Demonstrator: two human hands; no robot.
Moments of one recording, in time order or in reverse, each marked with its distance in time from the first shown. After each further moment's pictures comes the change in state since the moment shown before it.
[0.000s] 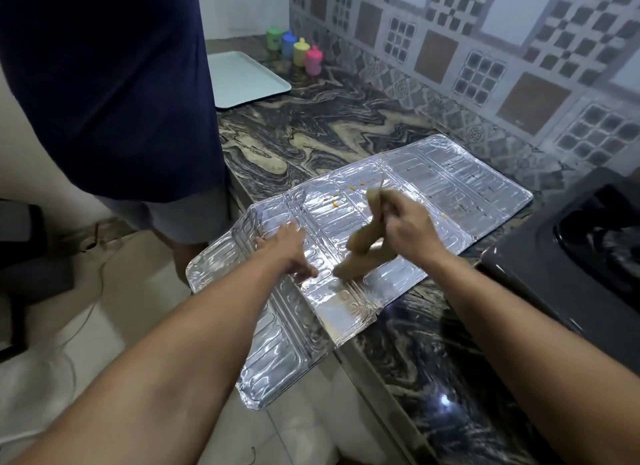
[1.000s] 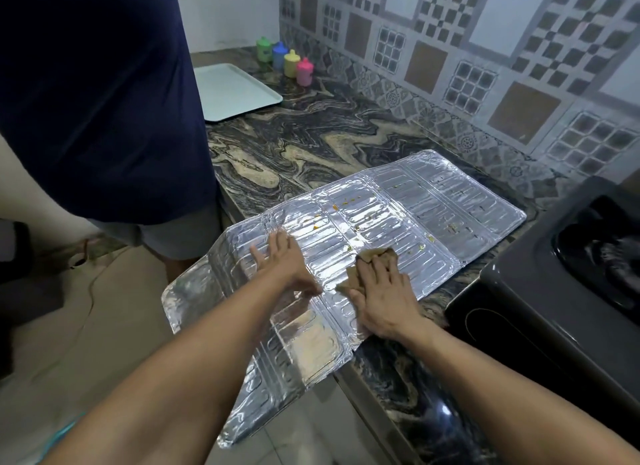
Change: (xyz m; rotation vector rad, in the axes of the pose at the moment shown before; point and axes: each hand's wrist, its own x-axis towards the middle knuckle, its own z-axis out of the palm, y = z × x) left_hand -0.003 0.018 -0.006 -0.001 -0.037 -0.134; right_hand -0.045 0.070 0.062 -0.724 -0.328 0.081
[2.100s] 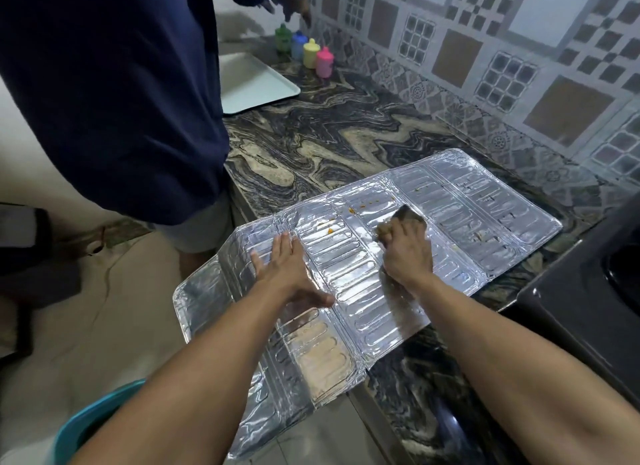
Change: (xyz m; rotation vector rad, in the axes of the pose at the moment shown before) left_hand 0.007 -0.021 0.003 -0.059 -0.009 0.002; right_hand 0.113 0.024 -0.009 0.163 0.216 0.244
